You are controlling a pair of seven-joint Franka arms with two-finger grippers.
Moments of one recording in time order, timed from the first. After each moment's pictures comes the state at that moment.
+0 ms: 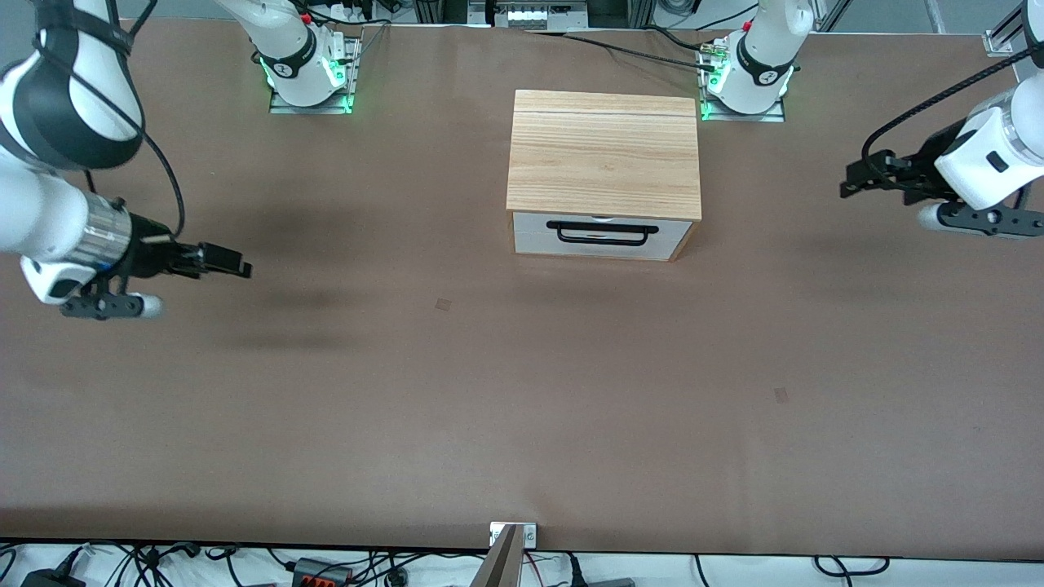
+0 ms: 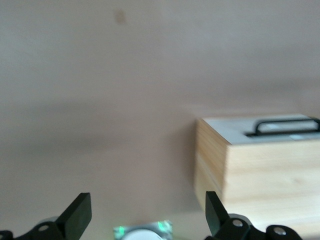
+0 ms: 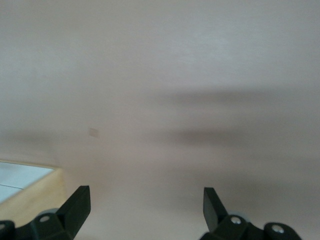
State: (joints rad) left arm 0.04 0.02 -0.05 -1.65 -0.15 1.45 0.04; right arm 0.07 0.27 -0.02 -1.63 0.30 1.79 0.03
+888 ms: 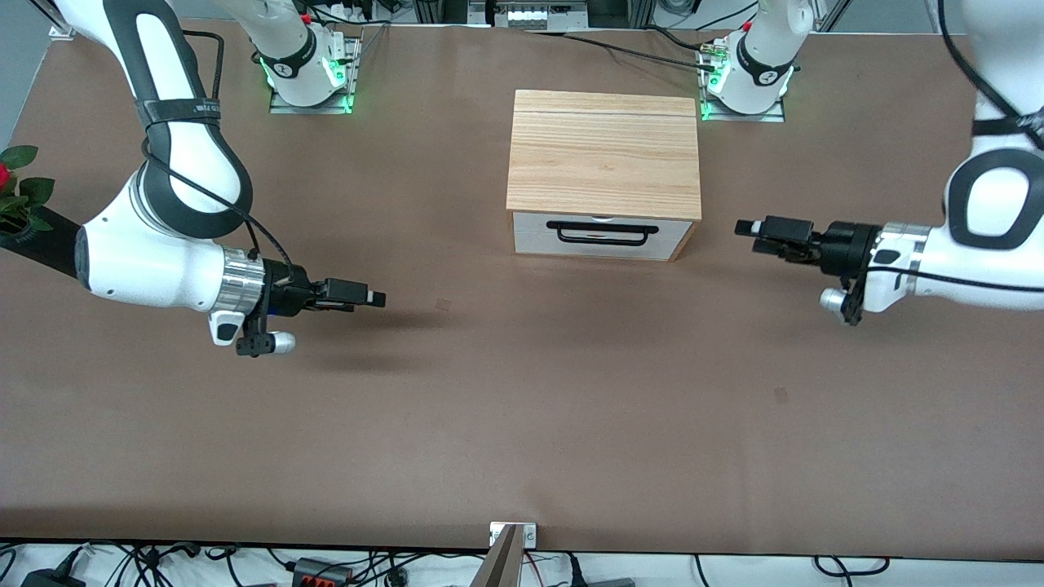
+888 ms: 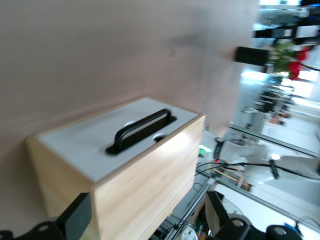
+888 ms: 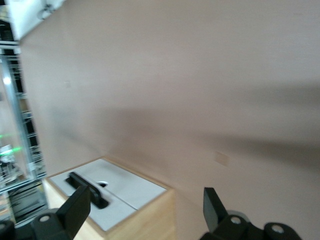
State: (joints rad) left arm 0.10 0.38 -0.05 -1.69 -0.88 1.45 0.43; right arm 0.22 0.42 0.00 -1.66 0.88 2.01 -0.17
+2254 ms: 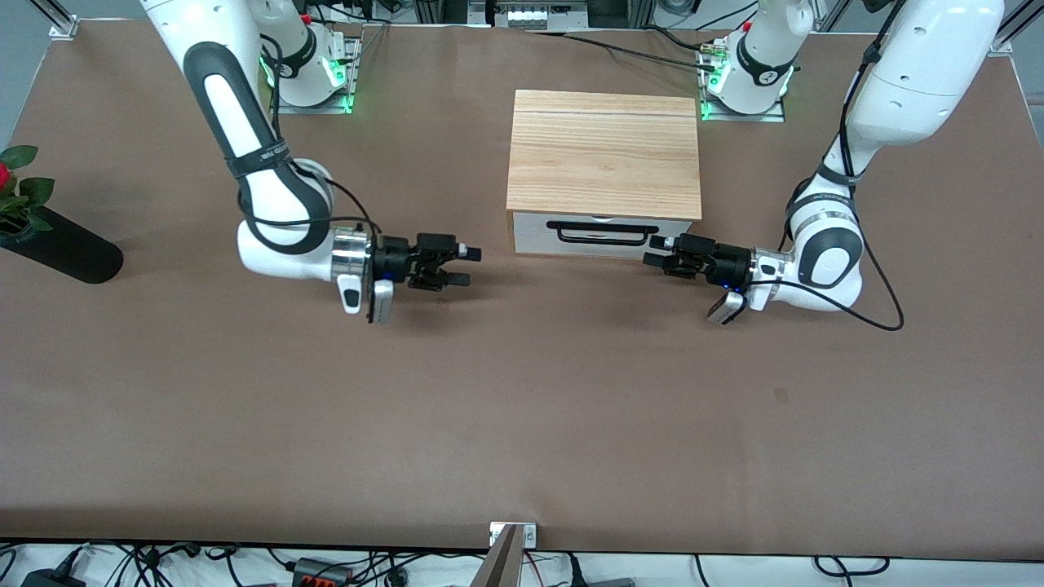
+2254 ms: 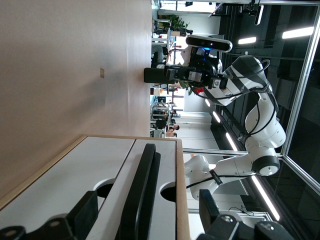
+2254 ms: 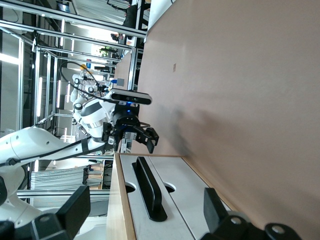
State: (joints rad) left arm 0.06 0.63 -0.11 -2.01 -1.35 1.57 1.01; right arm 0.39 0.46 0.04 -1.94 1.64 2.08 -0.95
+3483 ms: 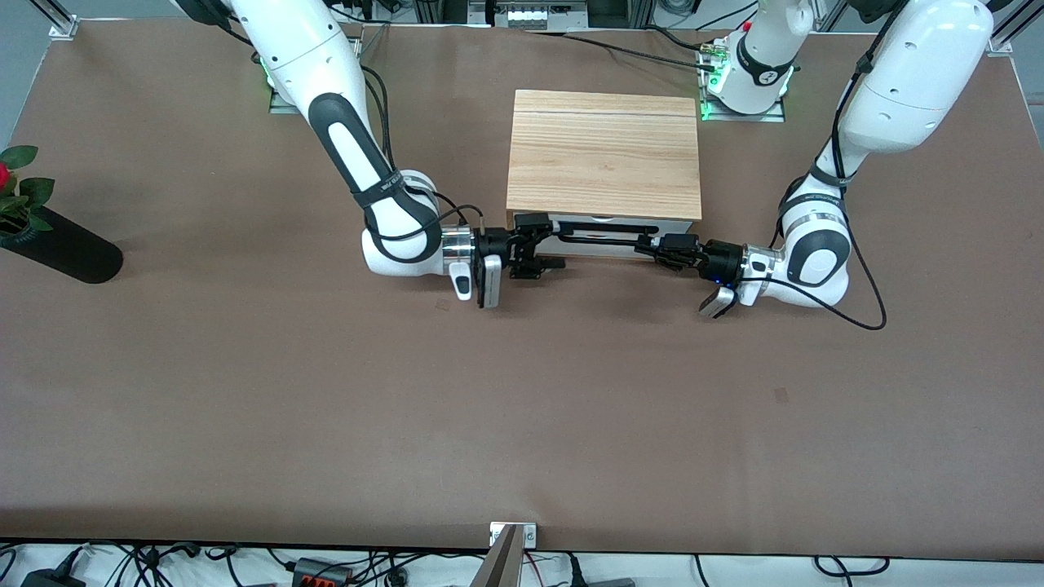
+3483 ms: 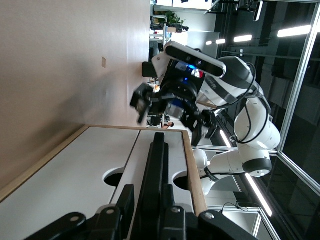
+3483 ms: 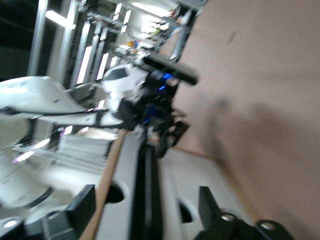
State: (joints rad) left arm 0.06 0.65 -0.11 -2.03 -1.35 1.55 1.05; right arm 0.58 0.74 0.07 -1.72 1.87 1.98 -1.27
